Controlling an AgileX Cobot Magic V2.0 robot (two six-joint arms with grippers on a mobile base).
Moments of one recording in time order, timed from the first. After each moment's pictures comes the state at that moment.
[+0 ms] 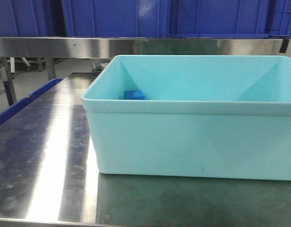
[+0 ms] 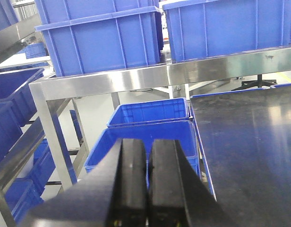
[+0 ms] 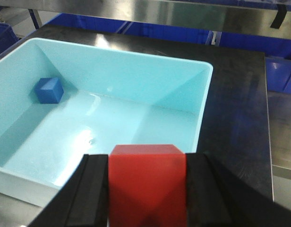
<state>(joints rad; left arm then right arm) -0.01 -0.01 0.01 -0.01 0.03 0.14 0.21 0.40 -0.46 0.08 0.47 -0.01</state>
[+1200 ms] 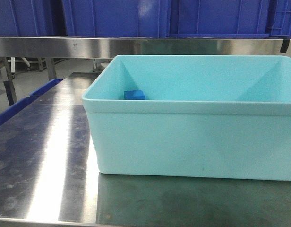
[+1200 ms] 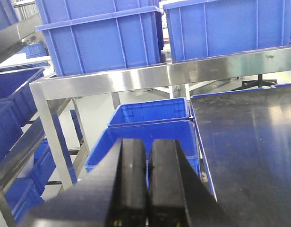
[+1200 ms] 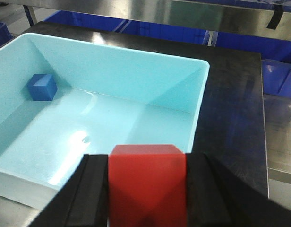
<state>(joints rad) -0.01 -0.01 0.01 -0.01 0.03 0.14 0.21 0.39 -0.42 0.05 0.43 -0.01</state>
